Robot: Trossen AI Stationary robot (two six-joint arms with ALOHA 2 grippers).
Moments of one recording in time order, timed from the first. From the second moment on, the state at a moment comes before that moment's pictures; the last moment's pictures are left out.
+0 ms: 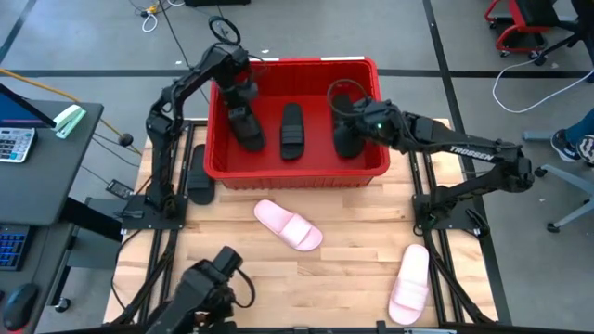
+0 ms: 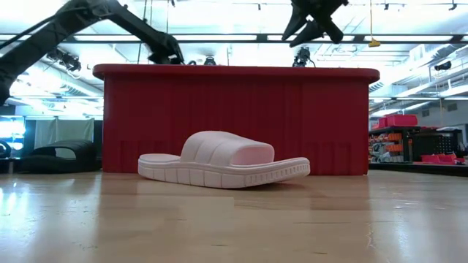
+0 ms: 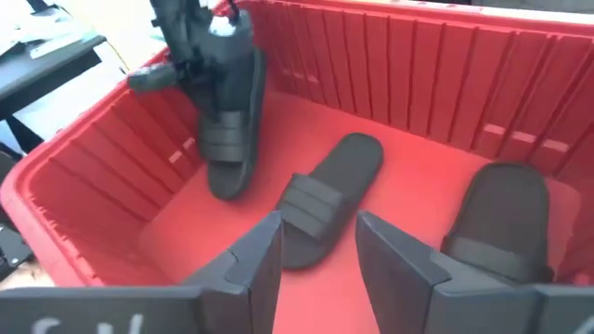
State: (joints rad) left arm 1.00 2.14 2.02 -1.50 0.33 0.79; right arm -0.30 1.27 1.28 -0.54 0.37 0.51
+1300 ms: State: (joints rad) left arm 0.75 1.82 2.24 -0.95 0.08 0.44; right arm -0.65 1.71 1.28 -0.30 -0.26 0.27
